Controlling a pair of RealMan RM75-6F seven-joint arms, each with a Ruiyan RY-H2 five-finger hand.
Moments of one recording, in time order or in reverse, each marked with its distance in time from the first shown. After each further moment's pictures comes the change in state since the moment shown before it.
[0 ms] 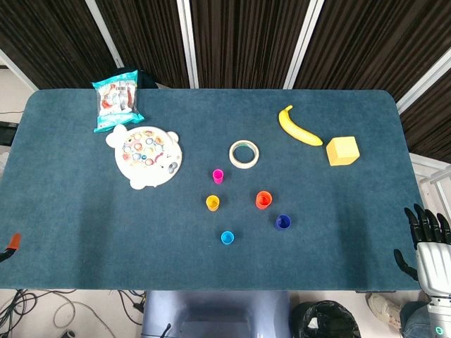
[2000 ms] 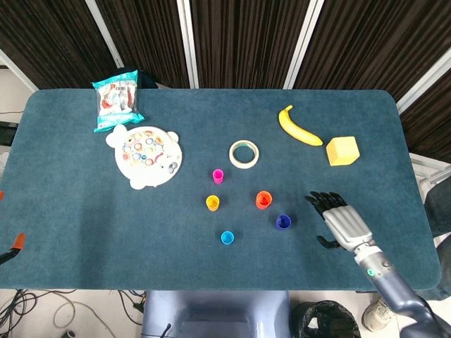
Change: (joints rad) left arm -0.006 -0.010 0.001 -0.014 -0.013 -0.014 0.016; right arm 0.449 0.100 0.109 -0.289 0.242 -0.734 -0.127
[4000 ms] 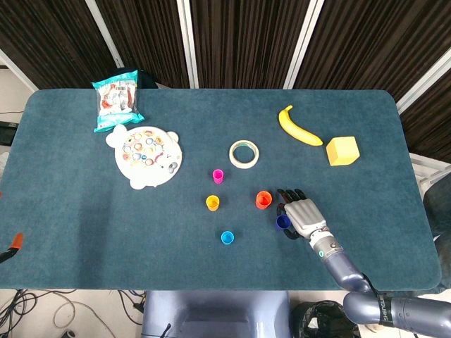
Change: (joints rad) left arm 0.000 0.000 -0.002 0.004 -0.014 -0.007 -0.002; right arm 0.224 -0.289 -0.028 0.139 0.359 0.004 -0.243
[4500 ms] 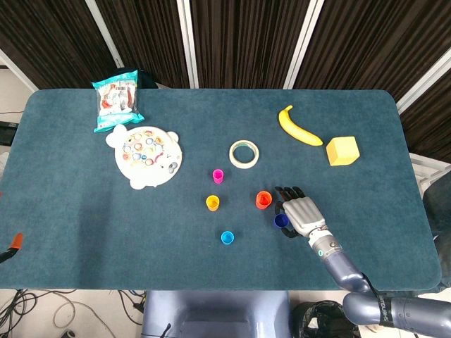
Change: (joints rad) left arm 0.001 0.001 -0.001 0.000 -0.003 0.000 -0.005; right arm 0.006 0.020 0.012 -0.030 -0.018 0.025 0.013
